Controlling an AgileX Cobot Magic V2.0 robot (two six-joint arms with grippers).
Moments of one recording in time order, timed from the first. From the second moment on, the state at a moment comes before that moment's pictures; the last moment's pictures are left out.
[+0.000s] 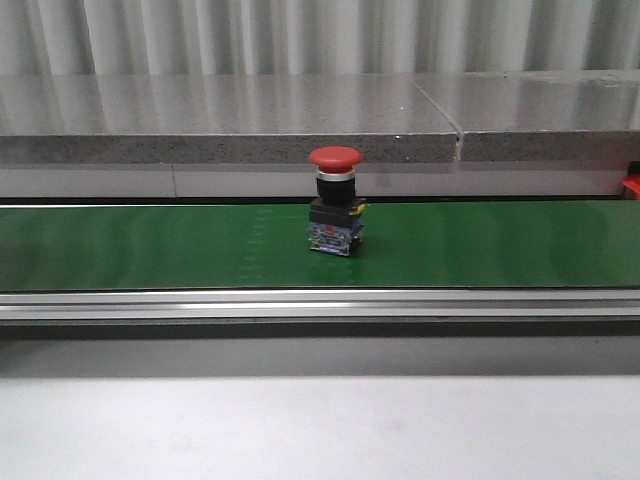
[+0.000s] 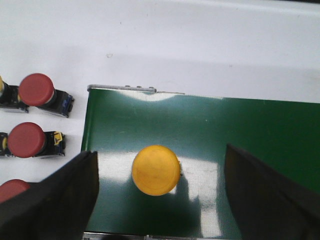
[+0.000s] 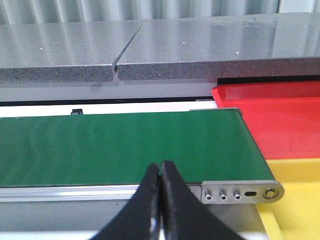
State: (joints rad) left arm -0.05 1.33 -1.20 0.09 0.85 -0.12; right arm -0.01 -0.01 0.03 0.01 0.12 0.05
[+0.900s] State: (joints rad) left arm -0.05 0.50 -0.61 0.09 0.71 -0.11; right arm -0.01 -0.01 0.03 0.01 0.11 0.05
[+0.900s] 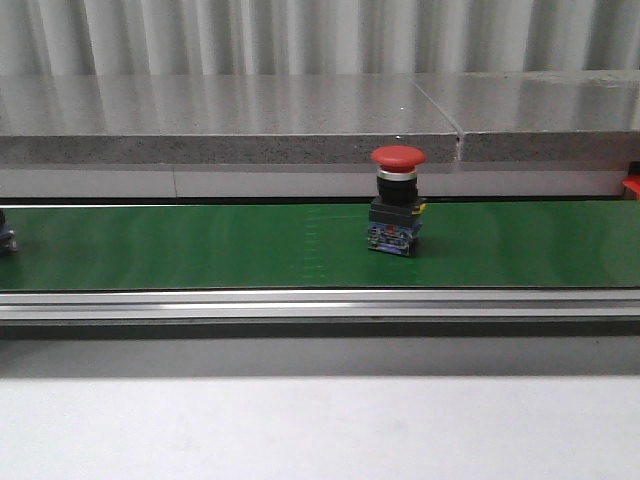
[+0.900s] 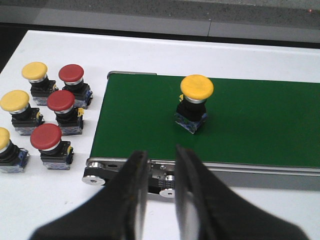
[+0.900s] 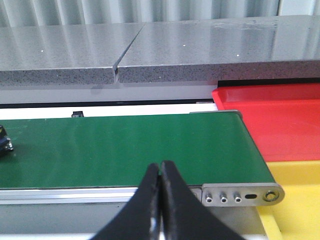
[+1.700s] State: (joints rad) left arm -0.05 0.44 -0.58 0.09 0.71 -0.11; right arm -0.01 0.16 -0.33 0.06 0.25 0.05
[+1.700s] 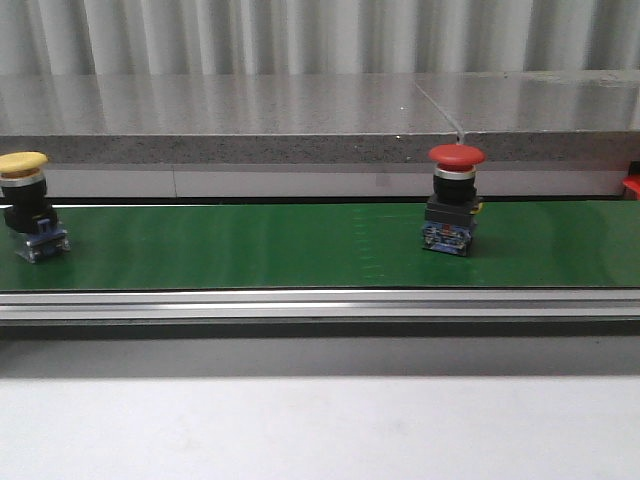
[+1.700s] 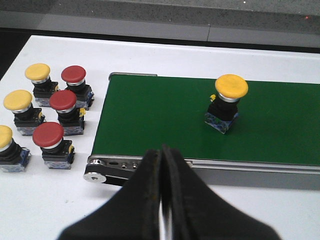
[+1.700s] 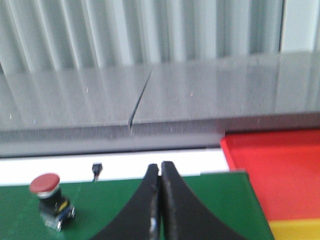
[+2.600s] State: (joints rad) left arm -0.05 0.44 -0.58 0.09 0.71 -0.11; right arm -0.01 0.81 -0.76 0.08 0.80 0.03
